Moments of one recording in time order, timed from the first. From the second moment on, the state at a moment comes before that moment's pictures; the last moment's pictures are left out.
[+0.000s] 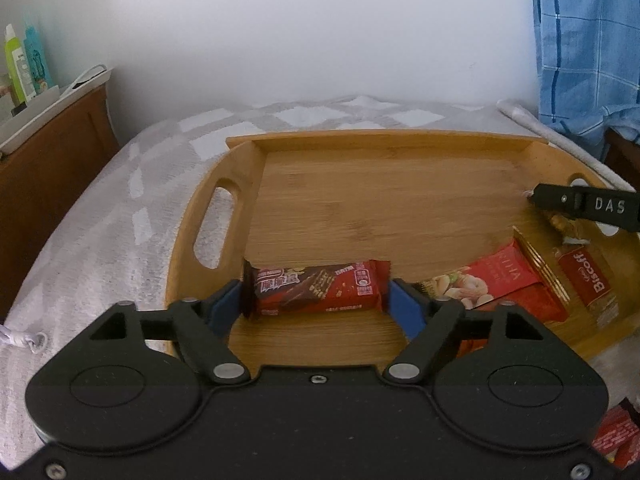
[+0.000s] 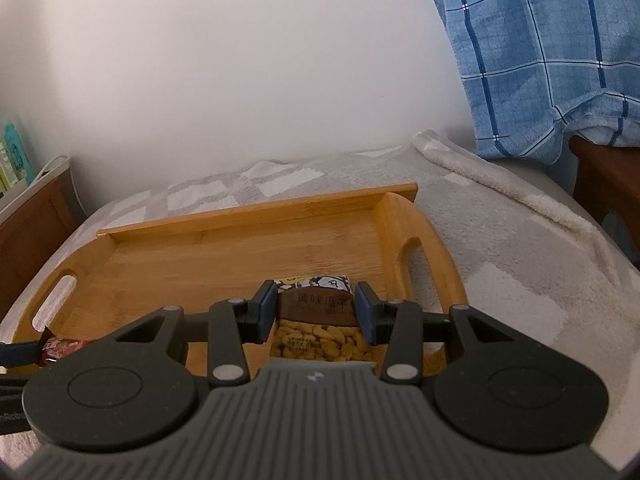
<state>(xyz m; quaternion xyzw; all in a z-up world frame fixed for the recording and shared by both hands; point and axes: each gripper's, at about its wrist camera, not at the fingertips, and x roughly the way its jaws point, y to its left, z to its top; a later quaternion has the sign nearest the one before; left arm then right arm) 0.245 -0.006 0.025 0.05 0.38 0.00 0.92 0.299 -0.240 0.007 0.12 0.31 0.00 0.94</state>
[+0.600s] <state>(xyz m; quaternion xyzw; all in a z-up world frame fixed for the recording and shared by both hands) 0.201 -0.011 0.050 0.09 0.36 -0.01 0.93 0.255 -0.240 0.024 0.16 0.23 0.05 0.96</state>
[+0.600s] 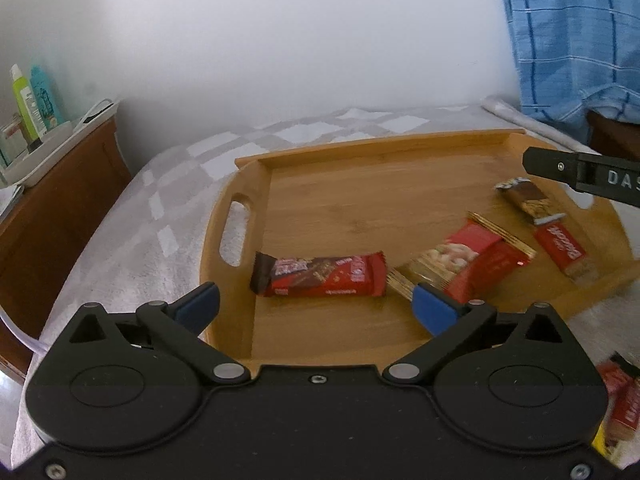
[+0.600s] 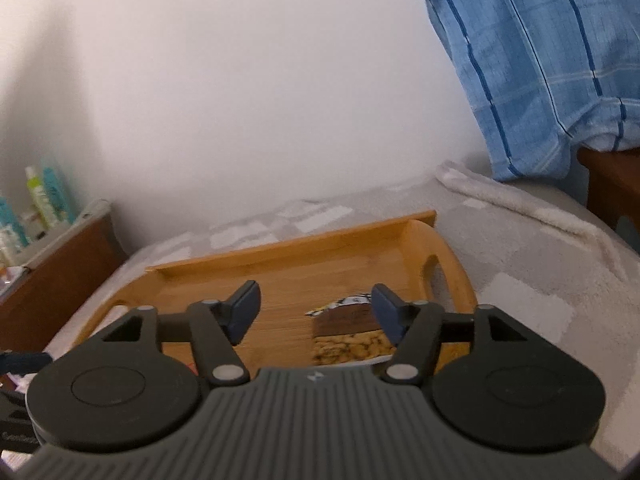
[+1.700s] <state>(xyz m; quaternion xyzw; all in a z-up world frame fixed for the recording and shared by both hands) 0.084 0.002 0.042 -0.02 0.36 -0.02 0.93 0.102 -0.249 0.038 0.15 0.19 -0.02 0.97</state>
